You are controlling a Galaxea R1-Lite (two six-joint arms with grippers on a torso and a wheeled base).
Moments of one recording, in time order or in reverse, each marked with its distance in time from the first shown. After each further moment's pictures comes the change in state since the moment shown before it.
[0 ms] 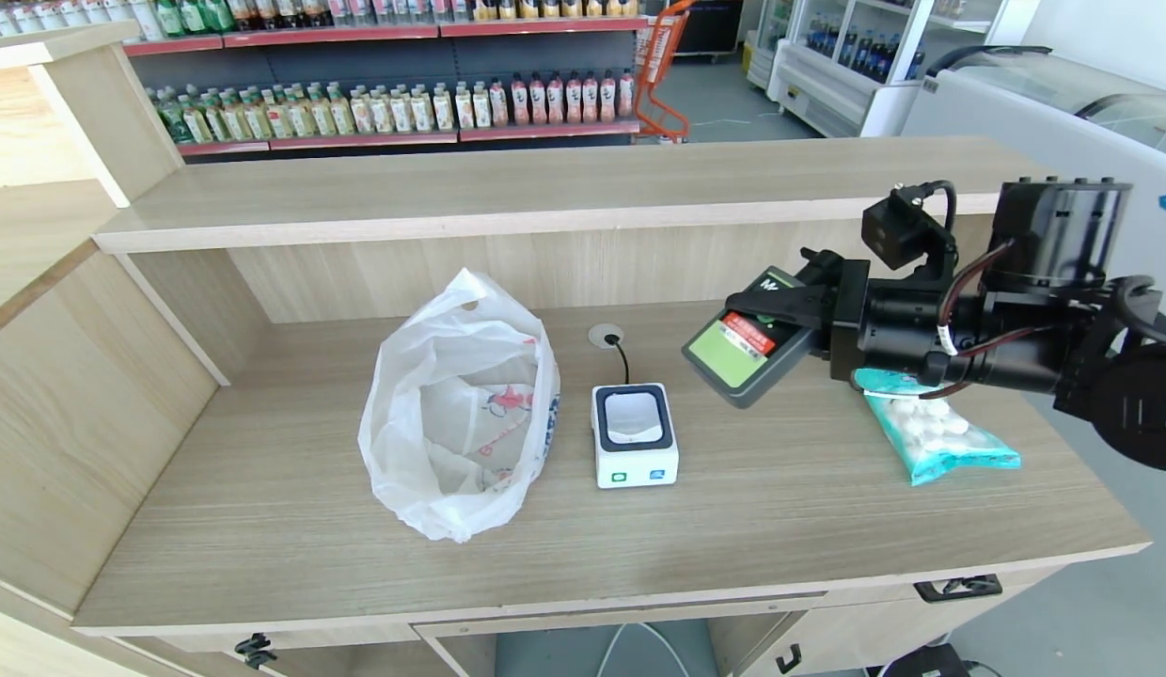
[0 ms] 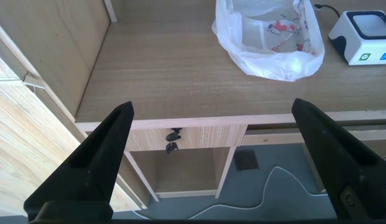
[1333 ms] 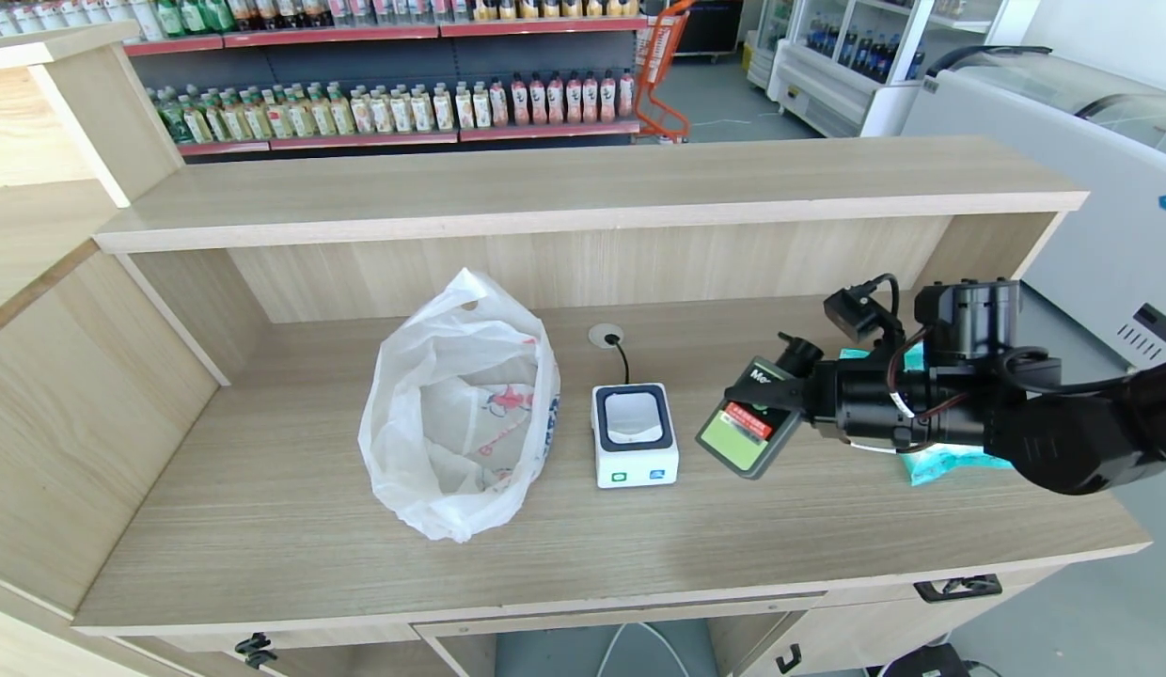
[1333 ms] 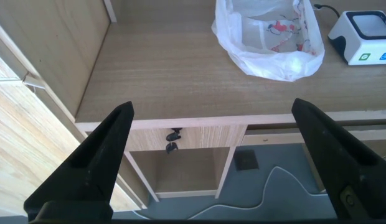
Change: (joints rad) left arm 0.001 0.000 0.000 0.000 0.000 0.000; right arm -0.107 0.182 0.079 -0.023 0.149 -0.292
